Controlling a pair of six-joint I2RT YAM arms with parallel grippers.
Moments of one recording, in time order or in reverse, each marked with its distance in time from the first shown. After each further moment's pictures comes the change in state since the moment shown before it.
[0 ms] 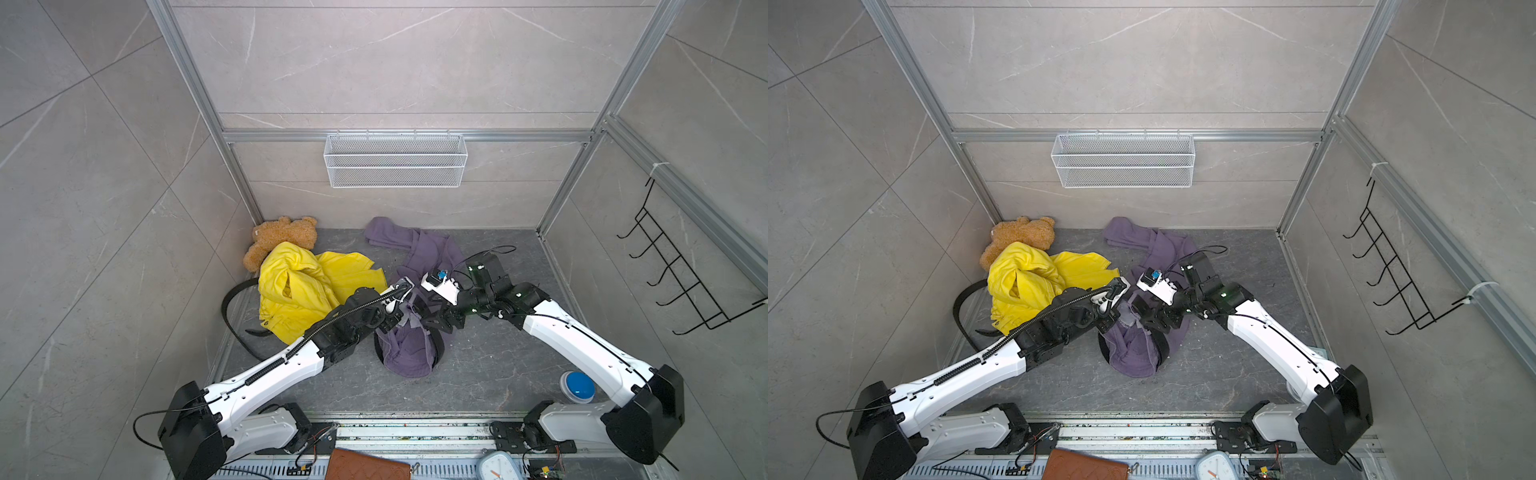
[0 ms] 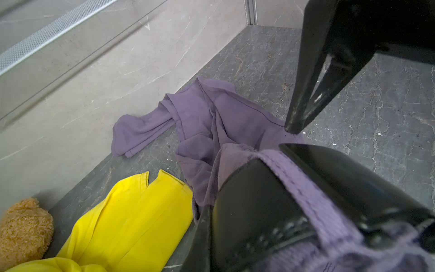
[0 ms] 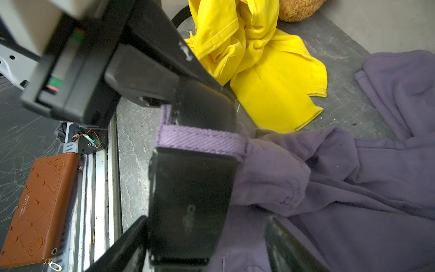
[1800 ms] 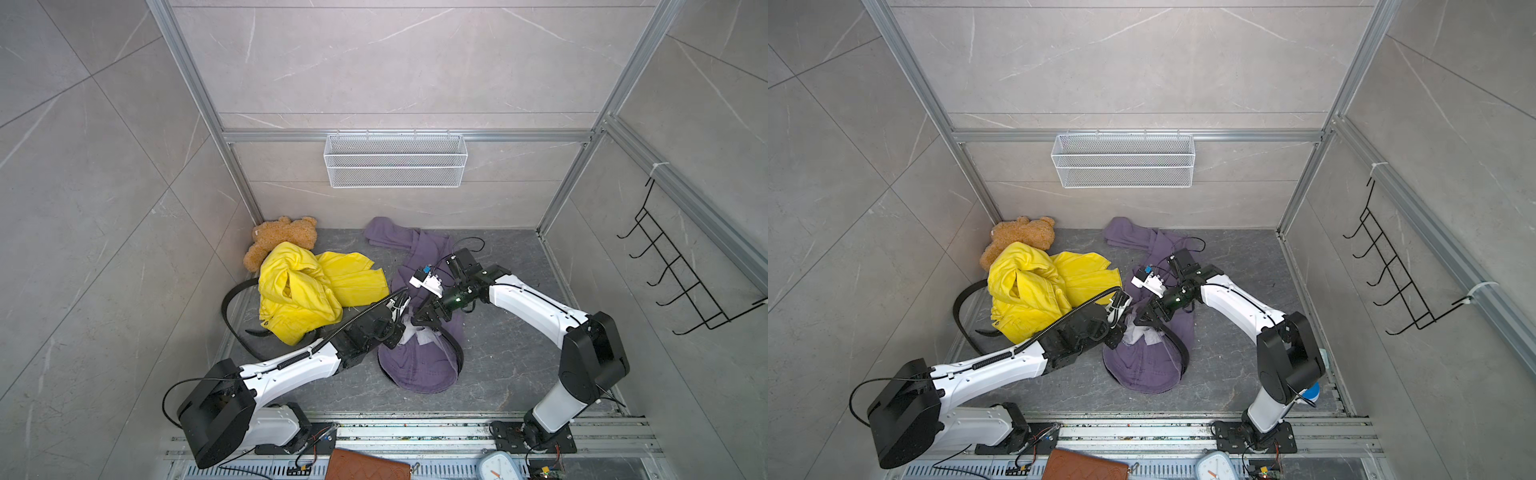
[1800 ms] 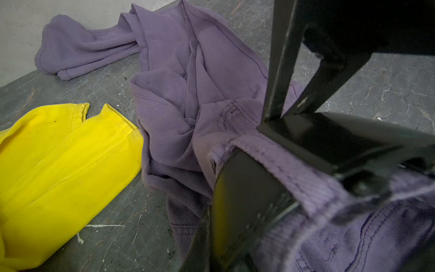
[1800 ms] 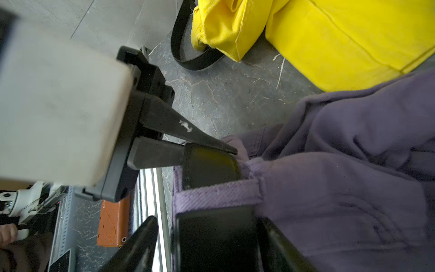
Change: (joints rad) left arm -0.031 0.135 -0.146 0.111 -0.009 -0.288; right arm -0.063 0.381 0.144 -0.135 -0.285 0.075
